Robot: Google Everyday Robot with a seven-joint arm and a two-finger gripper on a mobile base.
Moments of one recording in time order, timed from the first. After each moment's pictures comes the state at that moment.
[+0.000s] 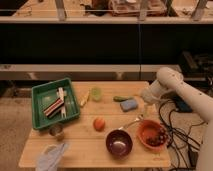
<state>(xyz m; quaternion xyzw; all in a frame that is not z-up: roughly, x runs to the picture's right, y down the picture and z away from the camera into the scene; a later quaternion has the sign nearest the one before) 0.199 0.103 0.831 -0.29 -0.30 -0.13 0.90</state>
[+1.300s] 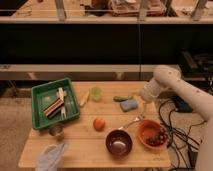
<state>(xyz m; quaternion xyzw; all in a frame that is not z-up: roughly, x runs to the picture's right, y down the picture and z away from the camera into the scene) 0.182 0.083 0.825 -0.27 -0.28 -0.19 0.90</state>
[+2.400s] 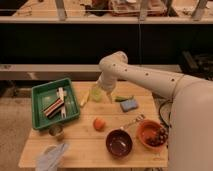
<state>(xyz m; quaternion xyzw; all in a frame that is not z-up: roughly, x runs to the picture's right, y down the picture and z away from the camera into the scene) -0.012 0.022 0.806 -0.20 -0.21 -0.39 0.88</state>
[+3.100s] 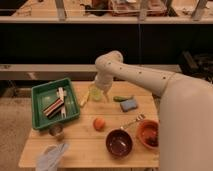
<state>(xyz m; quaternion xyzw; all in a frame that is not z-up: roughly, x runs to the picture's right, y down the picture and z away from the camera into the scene) -0.046 0.014 0.827 -0.22 -0.22 -0.40 0.86</state>
